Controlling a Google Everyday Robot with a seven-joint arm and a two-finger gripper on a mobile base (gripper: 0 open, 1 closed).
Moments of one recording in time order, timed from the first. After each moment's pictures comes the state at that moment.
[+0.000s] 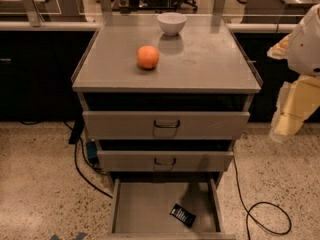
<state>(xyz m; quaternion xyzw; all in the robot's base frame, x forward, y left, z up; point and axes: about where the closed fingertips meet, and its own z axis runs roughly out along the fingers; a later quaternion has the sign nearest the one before) 0.438 -0.217 0.976 -0.60 0.78 -0.03 0.16</state>
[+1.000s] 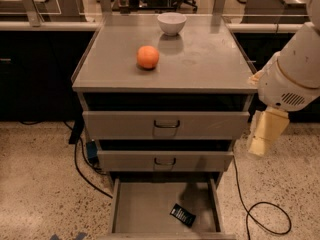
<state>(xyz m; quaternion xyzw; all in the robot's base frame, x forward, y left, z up) 0.457 -0.207 0.897 -0.60 0.78 -0.02 0.15</state>
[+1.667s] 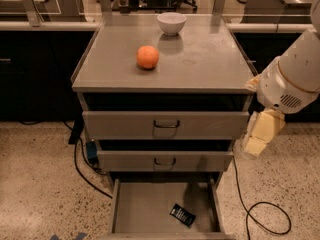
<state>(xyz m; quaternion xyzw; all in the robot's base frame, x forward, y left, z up) 0.464 -0.208 0.884 -0.59 0.79 0.02 0.17</state>
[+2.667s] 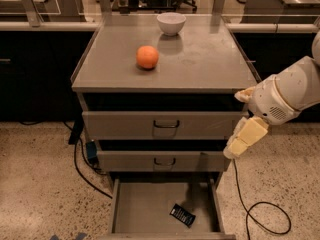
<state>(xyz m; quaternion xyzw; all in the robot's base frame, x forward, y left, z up) 0.491 -0.190 0.841 -0.54 0.79 0.12 0.25</state>
